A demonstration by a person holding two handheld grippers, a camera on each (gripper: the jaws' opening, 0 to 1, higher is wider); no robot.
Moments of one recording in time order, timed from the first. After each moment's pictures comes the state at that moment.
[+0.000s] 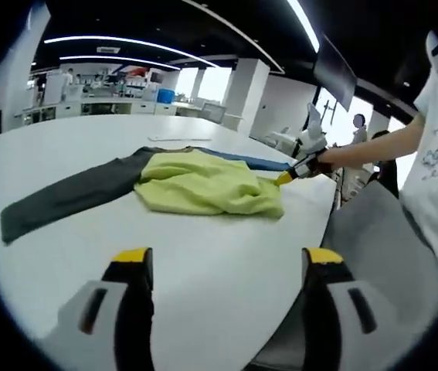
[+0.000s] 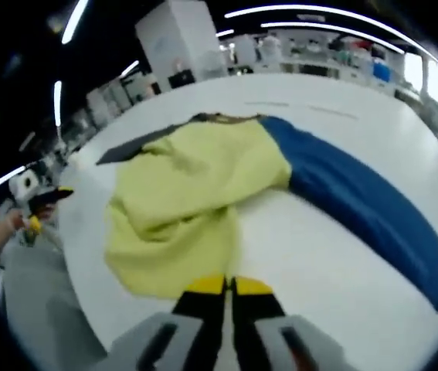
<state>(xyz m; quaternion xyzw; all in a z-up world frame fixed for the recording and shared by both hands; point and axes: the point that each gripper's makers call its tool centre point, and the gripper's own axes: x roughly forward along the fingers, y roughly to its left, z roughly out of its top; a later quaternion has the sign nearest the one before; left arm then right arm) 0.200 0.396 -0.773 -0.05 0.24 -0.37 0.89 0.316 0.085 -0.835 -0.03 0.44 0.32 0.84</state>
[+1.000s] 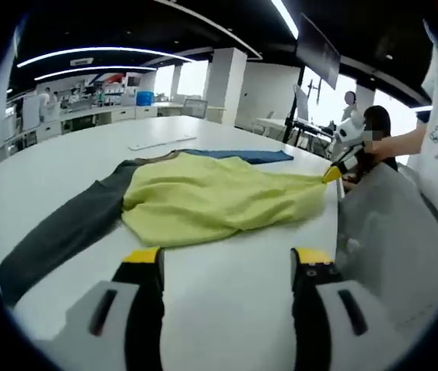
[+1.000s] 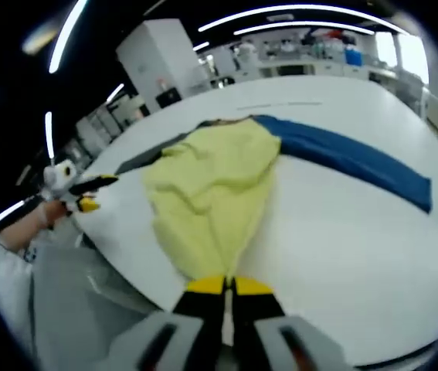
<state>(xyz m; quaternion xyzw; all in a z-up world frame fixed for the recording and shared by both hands) 0.244 0.359 -0.771 0.03 0.22 -0.42 0.88 0.210 0.060 -0.796 0.06 0.44 0.29 0.85</state>
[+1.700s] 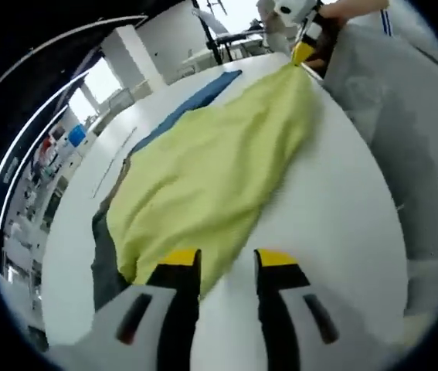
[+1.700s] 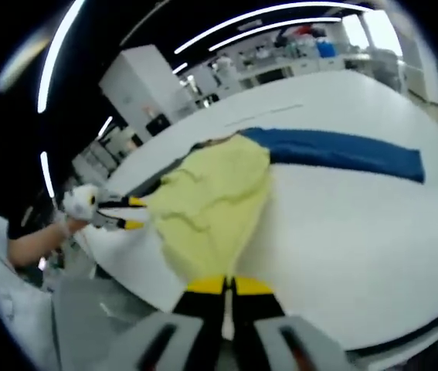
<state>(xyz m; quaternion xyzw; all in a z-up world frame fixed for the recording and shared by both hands) 0.295 0.332 -0.826 0.42 0.22 -0.50 0.72 0.214 0.052 -0.783 0.15 0.42 0.25 0.86</state>
